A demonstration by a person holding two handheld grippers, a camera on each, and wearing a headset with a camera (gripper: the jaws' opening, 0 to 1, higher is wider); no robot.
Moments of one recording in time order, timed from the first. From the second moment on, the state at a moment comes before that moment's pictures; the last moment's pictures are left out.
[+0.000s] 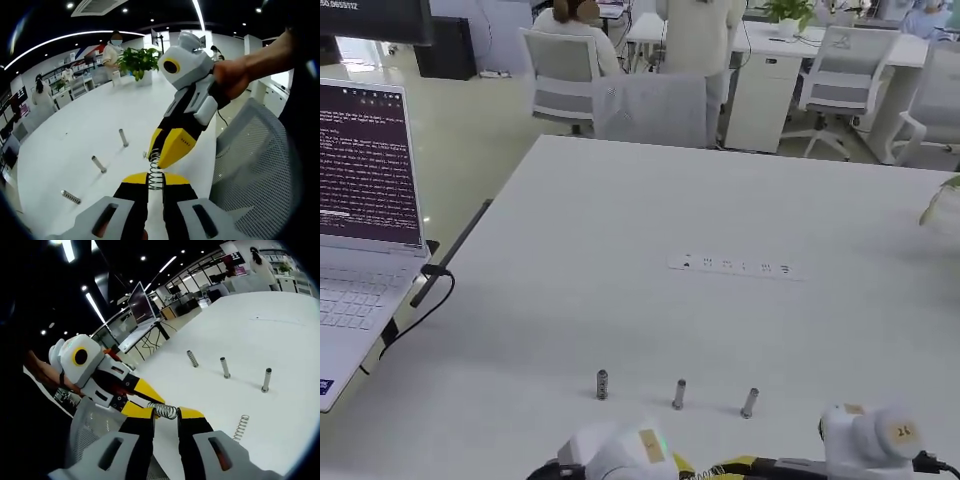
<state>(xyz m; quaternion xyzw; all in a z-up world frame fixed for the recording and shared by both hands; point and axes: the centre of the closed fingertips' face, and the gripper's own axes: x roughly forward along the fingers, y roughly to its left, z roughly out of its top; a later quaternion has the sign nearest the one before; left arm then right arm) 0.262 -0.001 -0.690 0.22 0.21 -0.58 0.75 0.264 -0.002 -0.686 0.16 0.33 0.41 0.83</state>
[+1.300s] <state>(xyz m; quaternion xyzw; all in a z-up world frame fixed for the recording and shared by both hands) 0.261 -0.008 -0.699 0.26 0.19 -0.59 0.74 0.262 -0.005 -0.673 0.13 0.33 0.41 0.84</state>
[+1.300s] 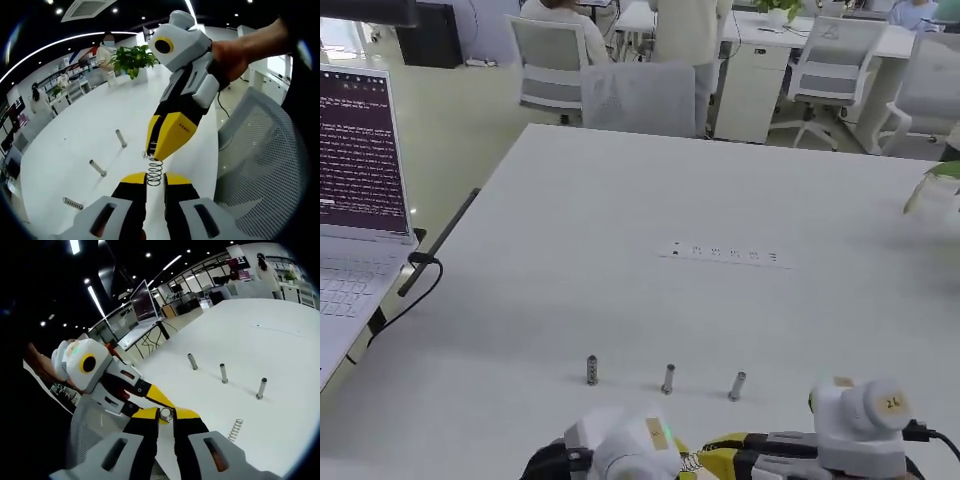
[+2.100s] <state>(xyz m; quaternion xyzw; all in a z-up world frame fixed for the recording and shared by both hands) 0.255 -0.028 -0.683 0.24 0.17 -0.62 0.73 0.254 -0.017 -0.662 -0.01 0.35 0.46 0.82</state>
